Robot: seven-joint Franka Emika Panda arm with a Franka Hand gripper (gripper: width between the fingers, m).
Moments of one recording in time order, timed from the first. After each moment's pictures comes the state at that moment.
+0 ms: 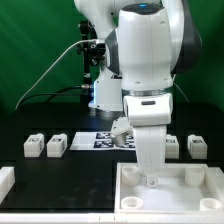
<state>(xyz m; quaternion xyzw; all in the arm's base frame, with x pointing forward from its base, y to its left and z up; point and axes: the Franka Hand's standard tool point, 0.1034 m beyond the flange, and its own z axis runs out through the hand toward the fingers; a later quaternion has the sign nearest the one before) 0.494 0.049 0.007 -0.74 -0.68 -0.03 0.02</state>
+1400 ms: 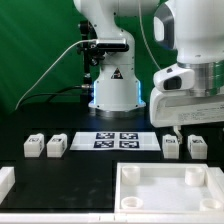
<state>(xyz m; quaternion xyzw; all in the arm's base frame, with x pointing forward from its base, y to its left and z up) 0.433 0.158 0.046 -1.00 0.02 0.04 0.06</state>
